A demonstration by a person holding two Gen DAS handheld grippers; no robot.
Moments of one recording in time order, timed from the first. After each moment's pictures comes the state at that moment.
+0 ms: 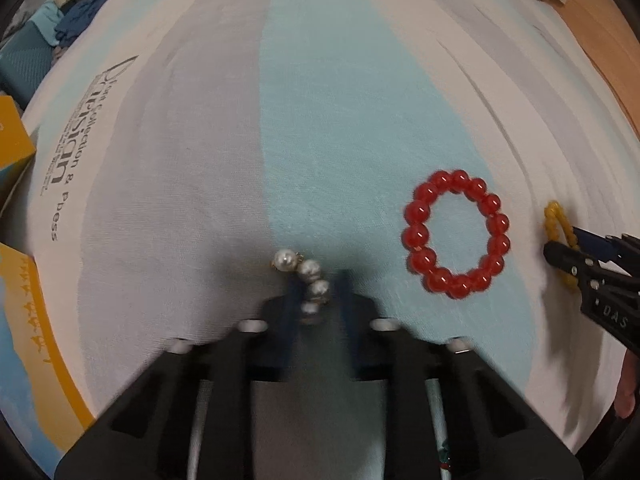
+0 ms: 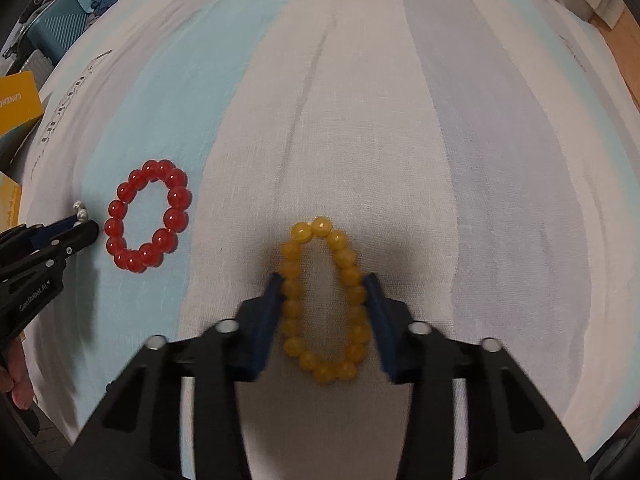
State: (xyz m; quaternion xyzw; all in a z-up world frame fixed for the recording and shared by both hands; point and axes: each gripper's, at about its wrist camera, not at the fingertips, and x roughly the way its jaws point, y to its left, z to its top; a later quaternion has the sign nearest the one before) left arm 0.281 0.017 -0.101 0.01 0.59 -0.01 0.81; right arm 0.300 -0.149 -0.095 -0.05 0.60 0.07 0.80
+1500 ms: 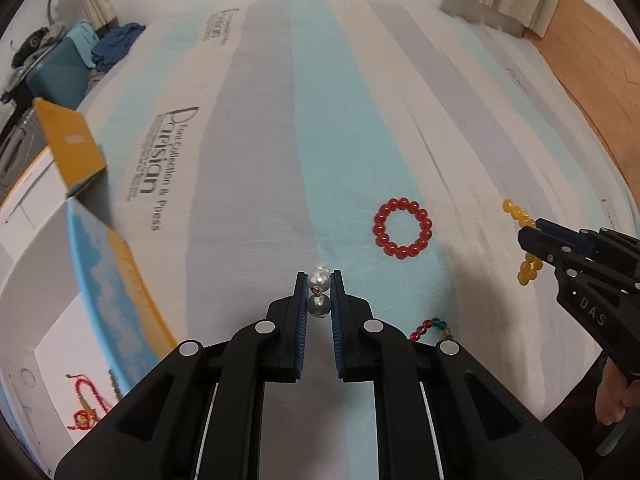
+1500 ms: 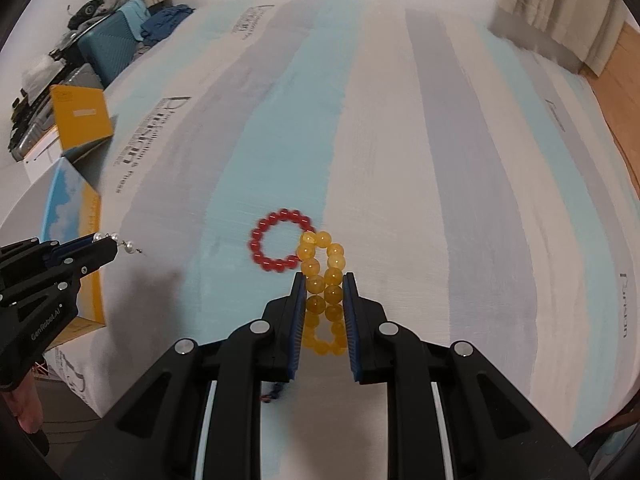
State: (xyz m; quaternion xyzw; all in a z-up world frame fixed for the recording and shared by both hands) left arm 0.202 0.043 0.035 0.00 0.53 -0.01 0.85; right arm 0.219 -0.098 0.047 -0.06 0.52 0.10 0.85
